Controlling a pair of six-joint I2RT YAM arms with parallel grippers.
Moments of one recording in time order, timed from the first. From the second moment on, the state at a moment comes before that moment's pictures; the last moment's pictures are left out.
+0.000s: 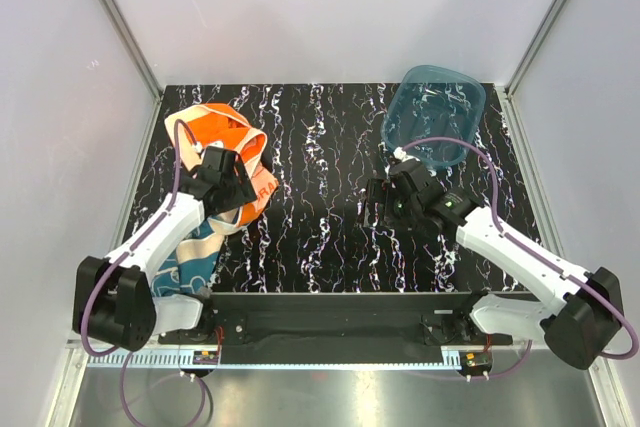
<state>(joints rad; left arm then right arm) -0.27 1.26 0.86 -0.56 -0.17 -0.59 0.69 1.16 0.94 -0.65 0.02 0.69</state>
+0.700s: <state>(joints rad) -0.50 1.45 1.35 -0.71 -0.19 -0.64 0.69 1.02 0.89 -0.75 0.04 0.73</state>
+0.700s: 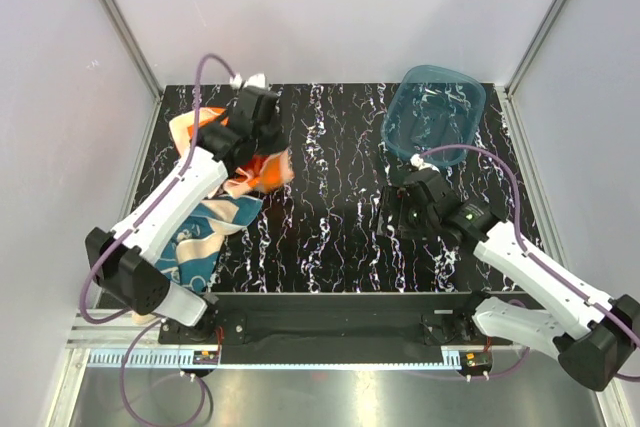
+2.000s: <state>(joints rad) -0.61 1.31 1.34 -0.78 -0.18 -0.54 0.36 1.49 1.23 -0.78 0.04 0.63</state>
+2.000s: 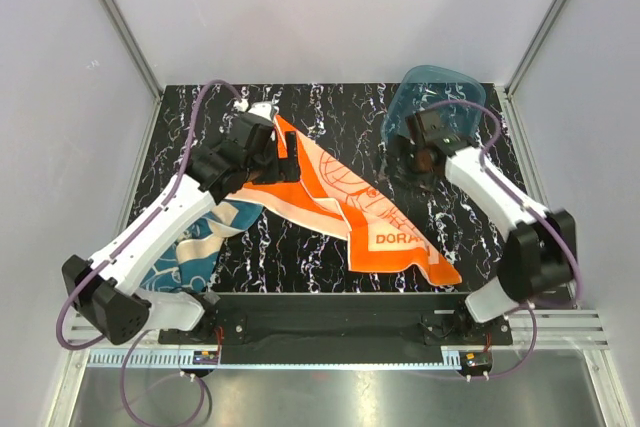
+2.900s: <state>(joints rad) -0.59 0.85 1.06 -0.94 -0.40 -0.36 0.33 2.57 2.42 -0.94 0.01 0.55</state>
